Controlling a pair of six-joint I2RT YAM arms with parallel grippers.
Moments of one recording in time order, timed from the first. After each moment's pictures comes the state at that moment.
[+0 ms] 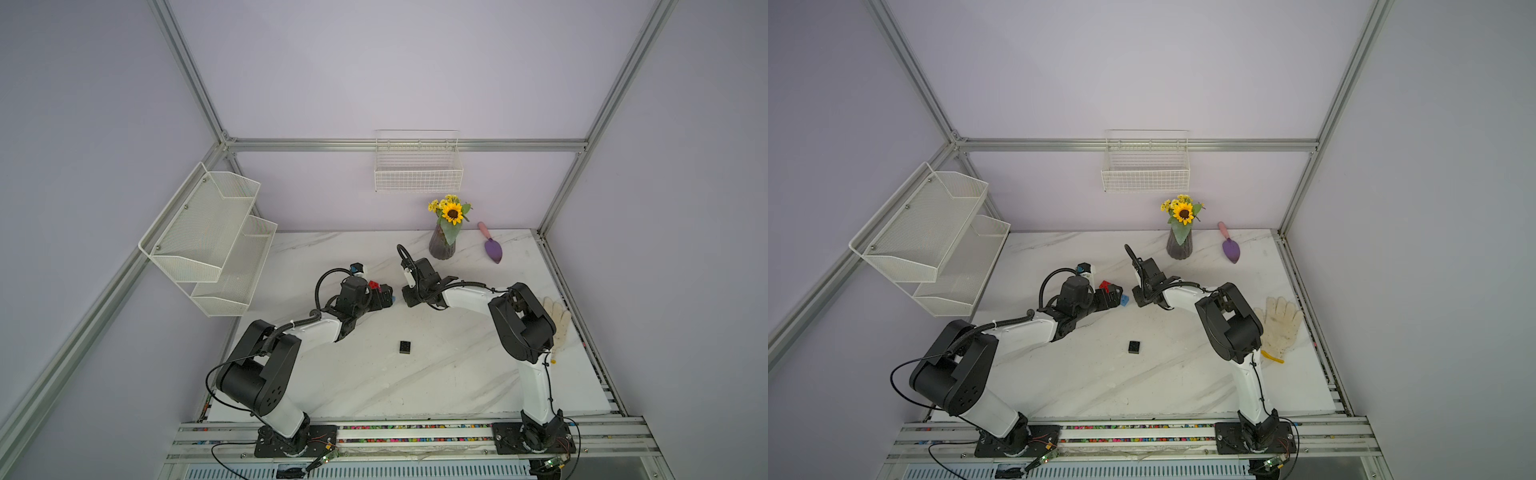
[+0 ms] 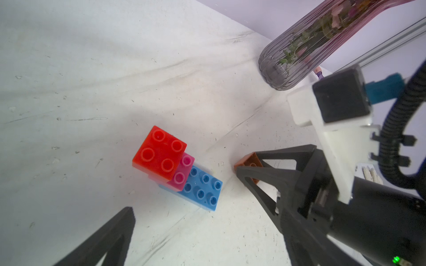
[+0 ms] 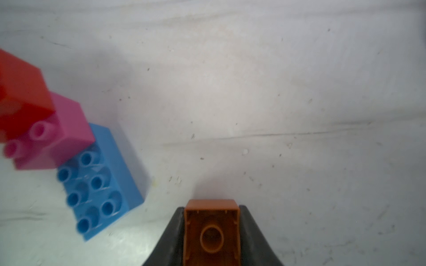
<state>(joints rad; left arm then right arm) -0.45 1.60 0.78 0.26 0.00 -0.59 0.58 2.08 1.37 -0.19 -0.02 0.14</state>
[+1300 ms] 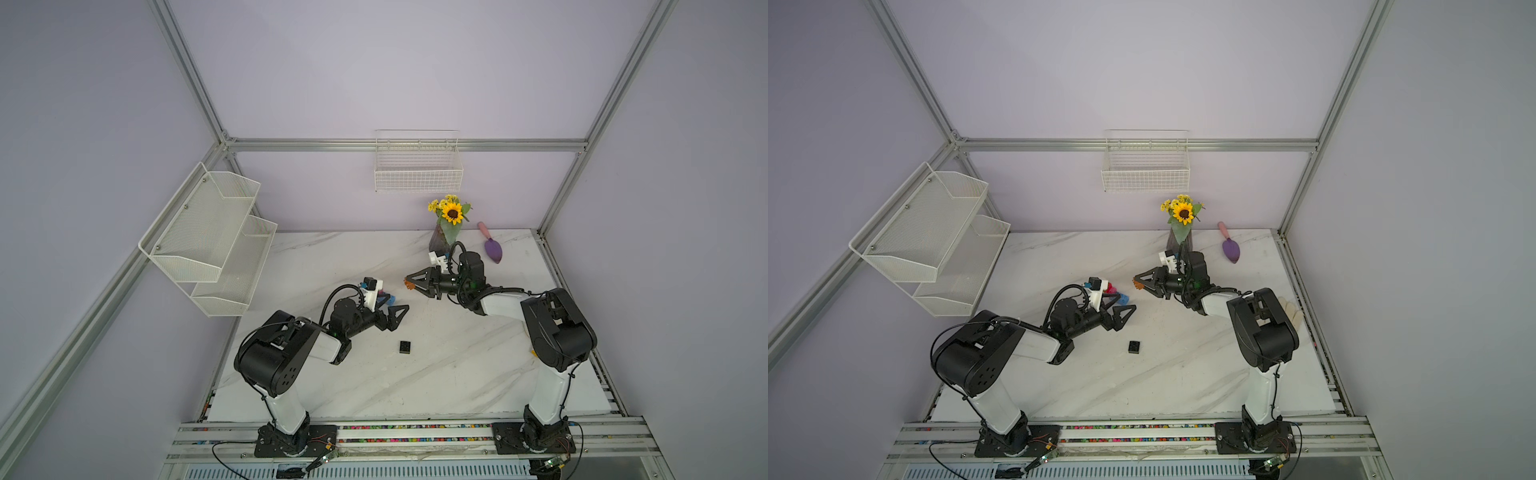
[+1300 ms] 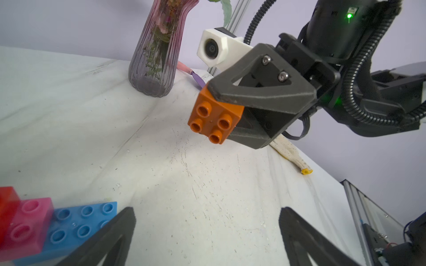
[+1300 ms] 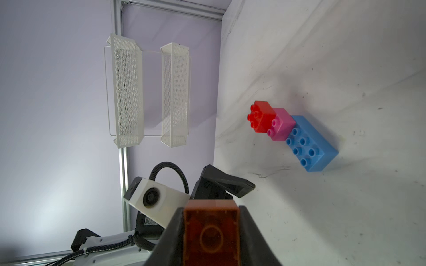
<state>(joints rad) -0.46 1.74 0.52 1.06 0.46 -0.32 0.36 1.92 1.03 0.62 -0.95 1.23</state>
